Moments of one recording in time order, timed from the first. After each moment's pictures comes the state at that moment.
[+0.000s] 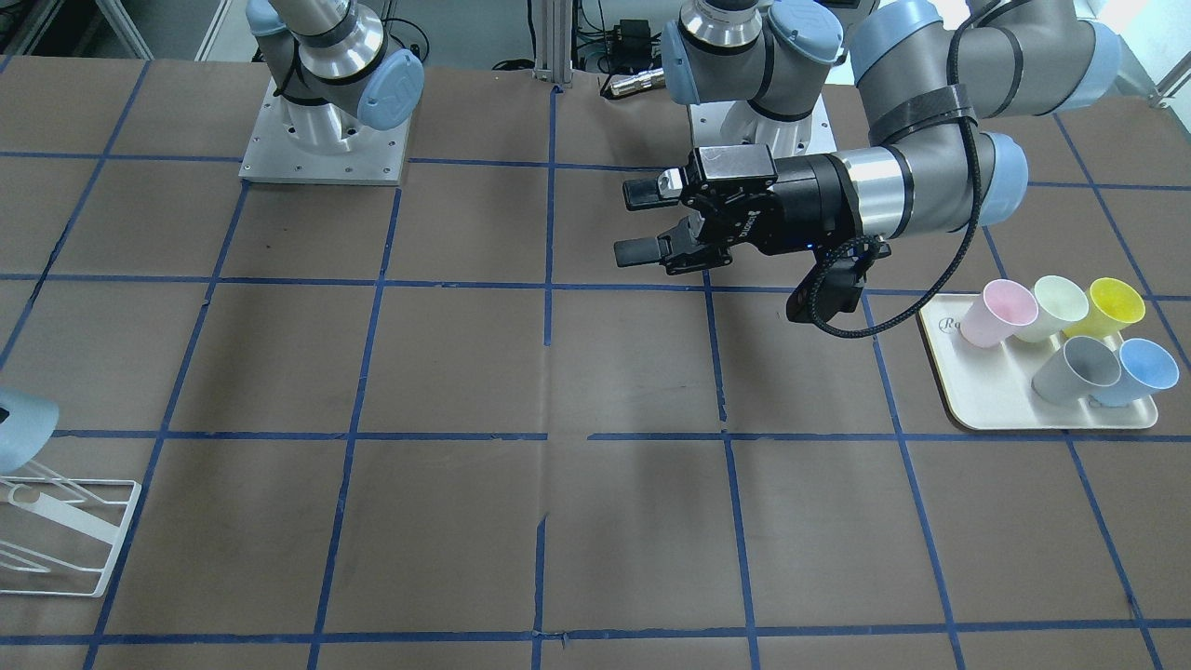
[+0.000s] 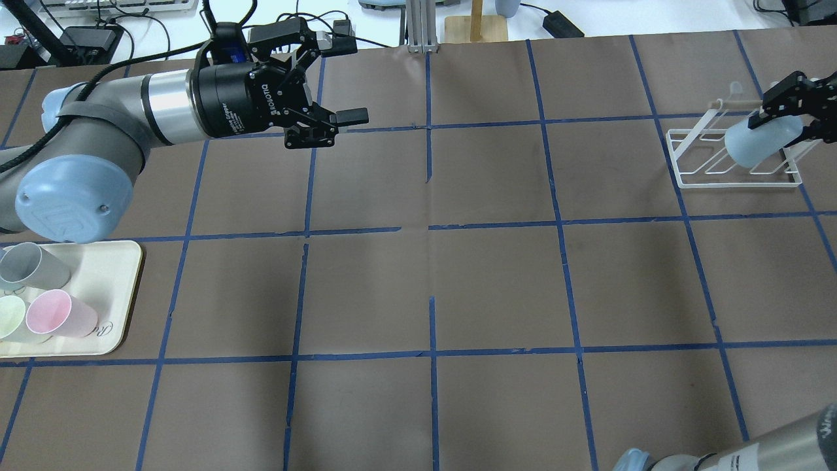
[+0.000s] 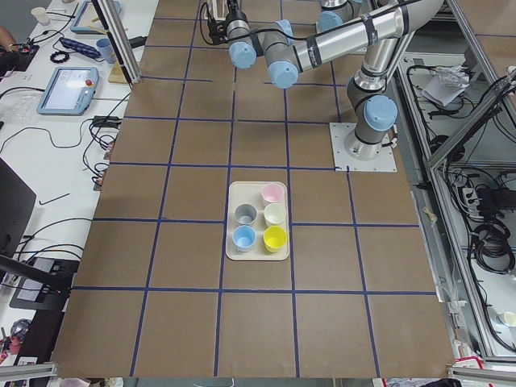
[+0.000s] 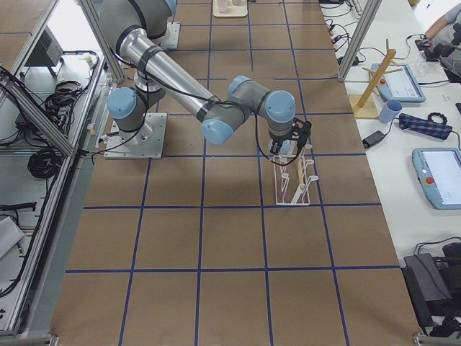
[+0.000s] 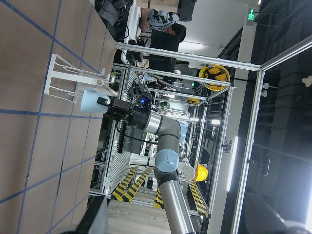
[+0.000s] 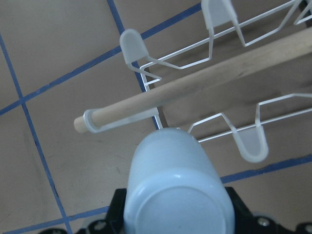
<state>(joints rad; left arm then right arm) -1.41 -1.63 -1.90 -1.47 0.05 0.11 0.93 -1.28 1.57 -1.84 -1.24 -0.27</state>
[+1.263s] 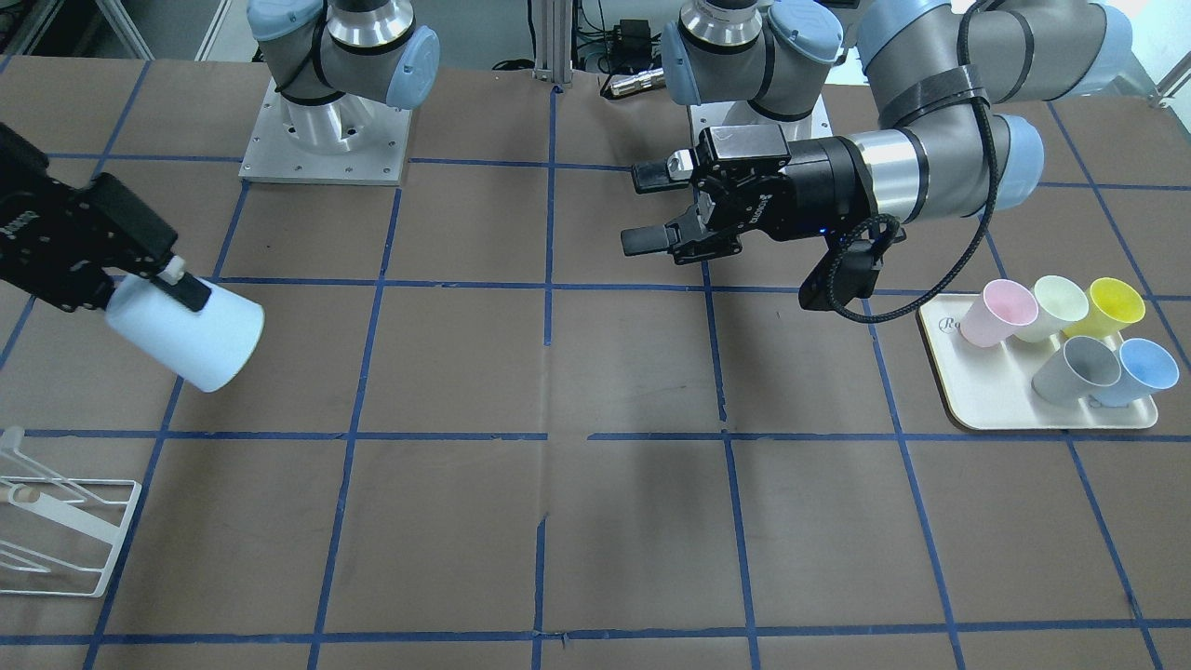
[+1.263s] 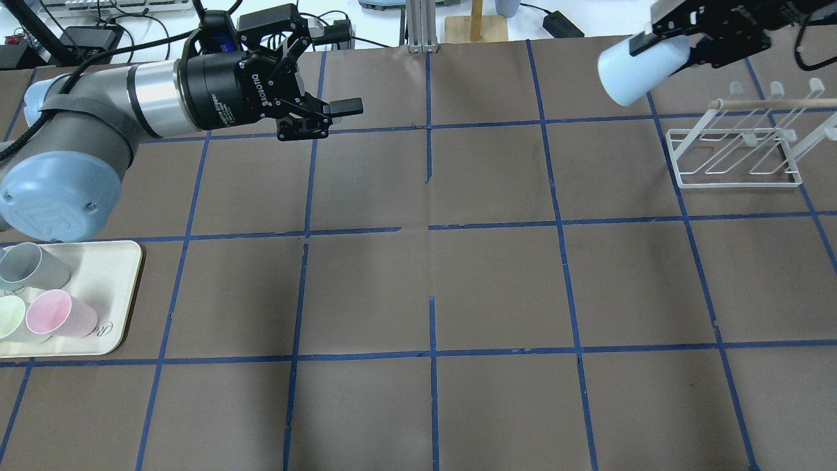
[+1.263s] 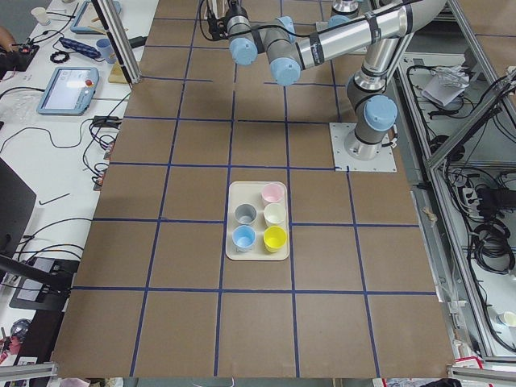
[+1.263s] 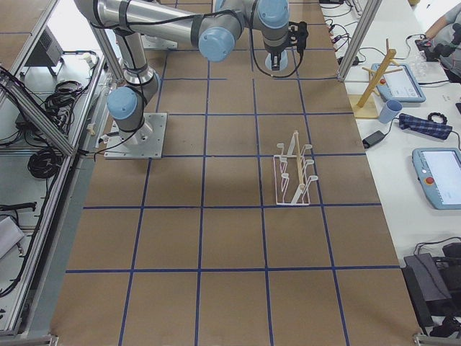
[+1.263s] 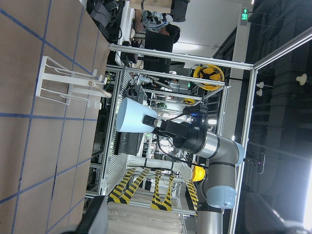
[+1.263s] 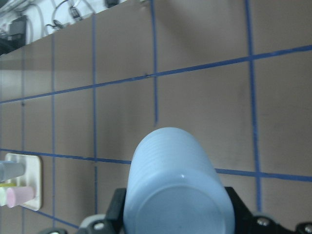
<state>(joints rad) -1.39 -1.61 -1.89 -1.47 0.03 0.09 1.26 -1.49 1.50 -1.60 -0.88 -0.27</state>
